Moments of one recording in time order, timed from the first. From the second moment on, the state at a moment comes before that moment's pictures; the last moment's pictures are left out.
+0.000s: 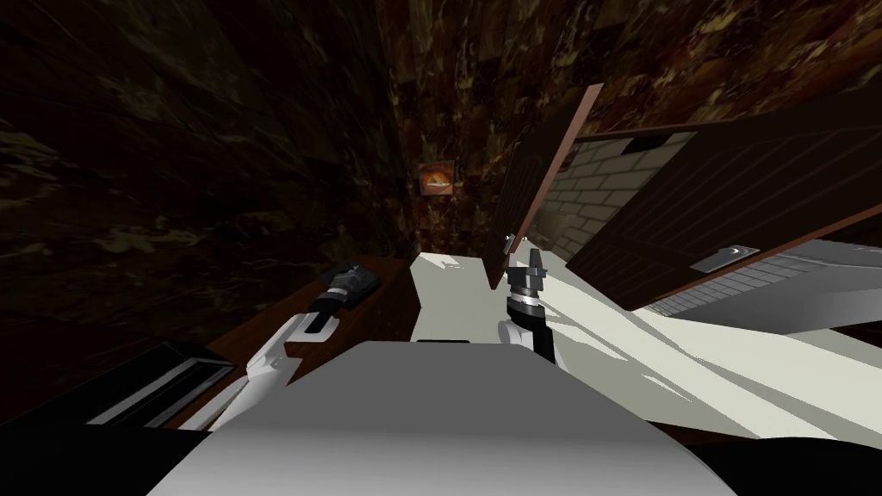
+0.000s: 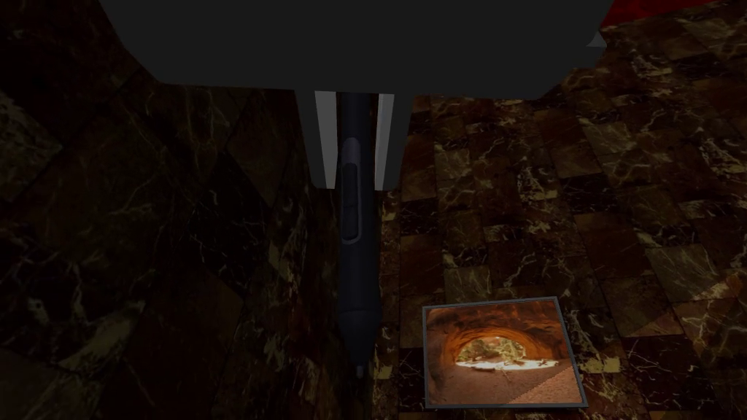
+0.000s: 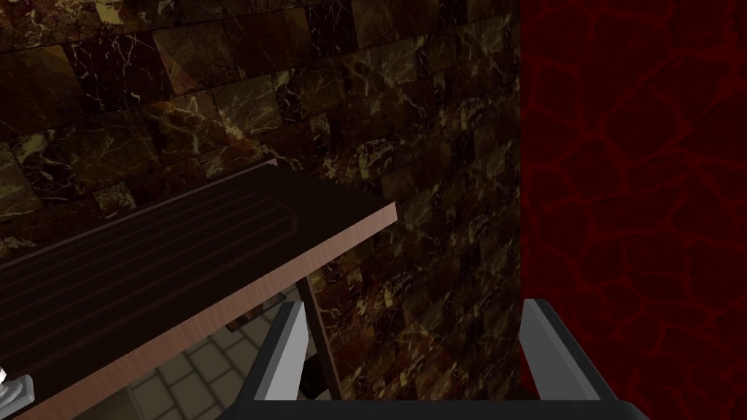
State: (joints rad) left arm 0.31 0.51 0.32 -1.71 -0.47 -0.18 -0.45; right arm 0.47 0.02 0.01 -2.20 -0.09 -0.58 -0.04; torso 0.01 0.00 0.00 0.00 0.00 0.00
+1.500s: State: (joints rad) left arm 0.40 0.63 0.37 -1.78 -0.44 -0.01 -0.40; right arm 0.47 0.02 0.01 -2.20 -0.09 -0.58 -0.04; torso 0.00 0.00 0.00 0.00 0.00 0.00
